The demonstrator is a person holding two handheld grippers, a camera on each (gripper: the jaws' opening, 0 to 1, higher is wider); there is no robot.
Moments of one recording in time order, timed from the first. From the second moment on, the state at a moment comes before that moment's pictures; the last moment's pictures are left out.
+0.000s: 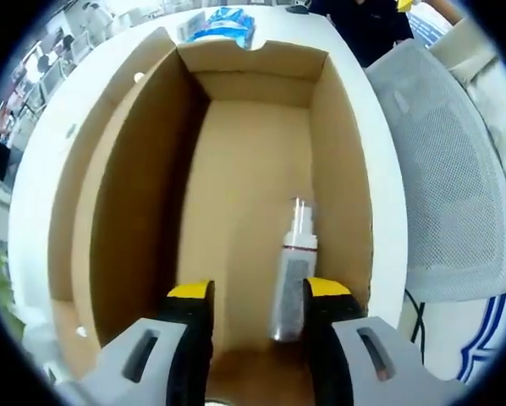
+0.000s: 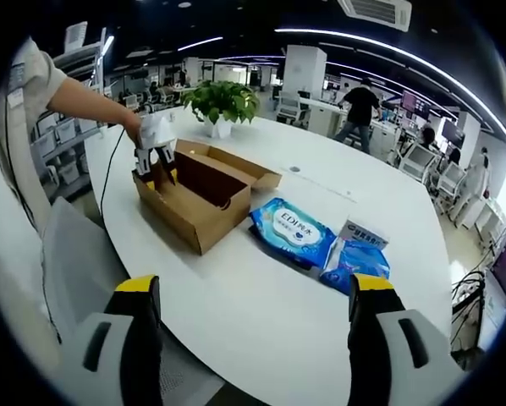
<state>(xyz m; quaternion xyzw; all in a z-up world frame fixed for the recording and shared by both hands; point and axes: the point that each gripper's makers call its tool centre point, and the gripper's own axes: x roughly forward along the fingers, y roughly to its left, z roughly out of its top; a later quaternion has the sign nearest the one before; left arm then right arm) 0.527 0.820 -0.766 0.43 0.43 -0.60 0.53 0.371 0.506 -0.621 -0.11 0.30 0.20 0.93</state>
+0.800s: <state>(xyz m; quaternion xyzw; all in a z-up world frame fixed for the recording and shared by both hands) 0.517 0.833 -0.775 0.46 0.43 -0.61 0.47 0.370 0.503 -0.624 -0.11 0.31 0.21 0.92</state>
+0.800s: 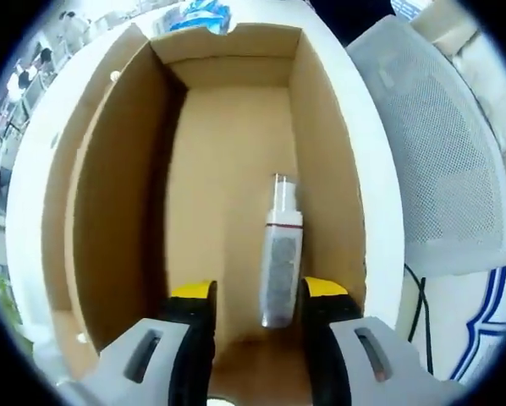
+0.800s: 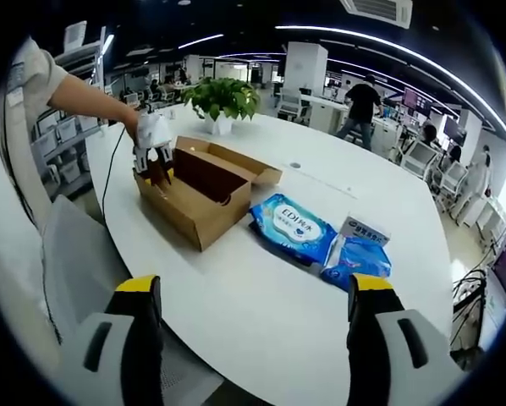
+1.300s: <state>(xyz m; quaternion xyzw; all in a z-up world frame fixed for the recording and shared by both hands) 0.513 0.825 -0.787 0.46 0.43 -0.62 0.47 0.370 0.498 -0.625 -0.10 0.31 0.20 0.92</state>
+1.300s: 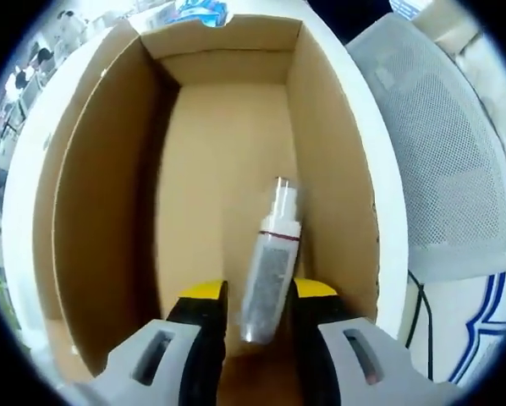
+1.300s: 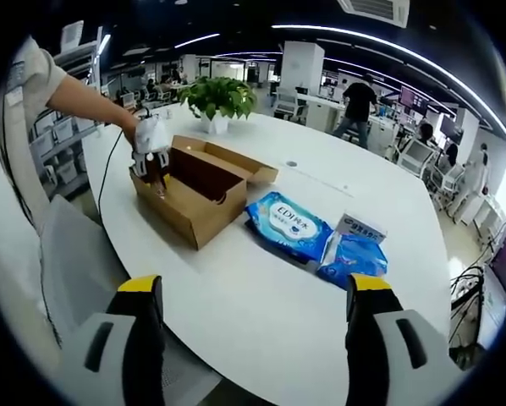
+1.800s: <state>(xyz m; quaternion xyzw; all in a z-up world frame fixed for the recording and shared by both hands) 0.516 0.822 -0.789 0.45 0.43 -0.62 0.49 0.373 0.500 -0.625 -0.10 0.31 0.20 0.93</state>
